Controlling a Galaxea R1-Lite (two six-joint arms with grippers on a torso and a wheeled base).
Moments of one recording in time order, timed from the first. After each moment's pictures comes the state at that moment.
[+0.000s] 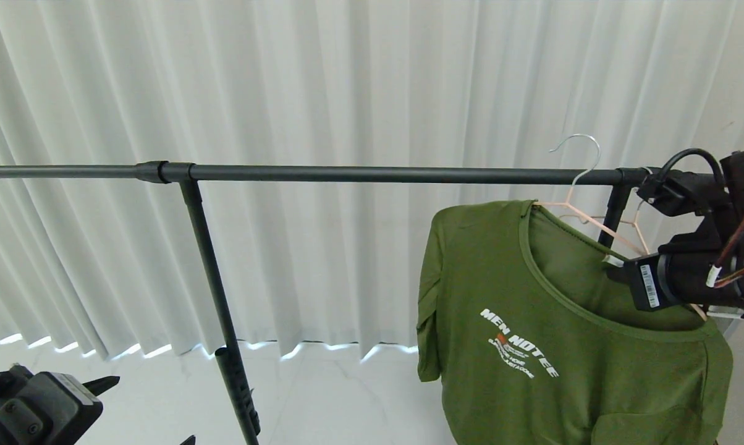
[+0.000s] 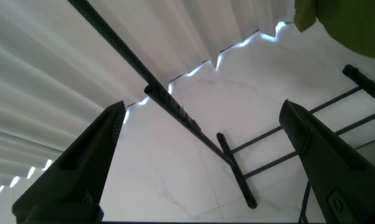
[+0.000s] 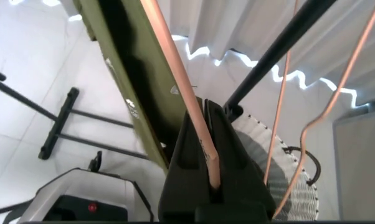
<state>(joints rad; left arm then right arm) -0.48 0.88 -0.21 -0.19 0.20 0.35 0.42 1.43 -1.02 0.21 -0.13 0.06</state>
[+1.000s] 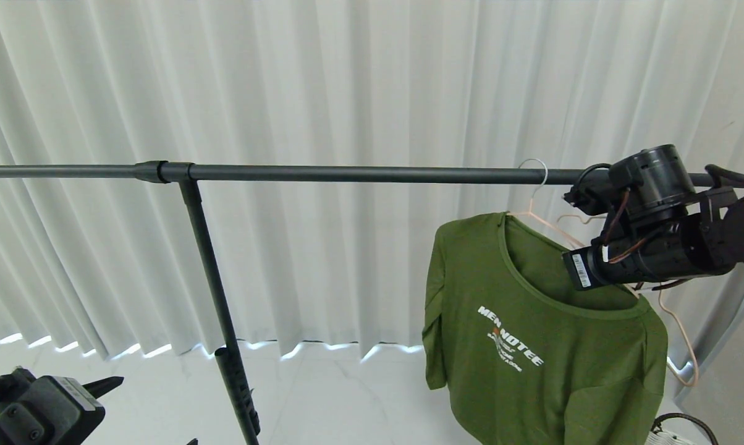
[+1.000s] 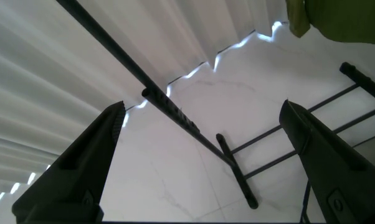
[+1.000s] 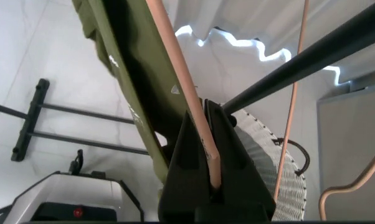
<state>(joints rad) -0.49 0.87 -0.20 -0.19 0.20 0.36 0.41 1.71 -1.21 0.24 -0.22 0.07</state>
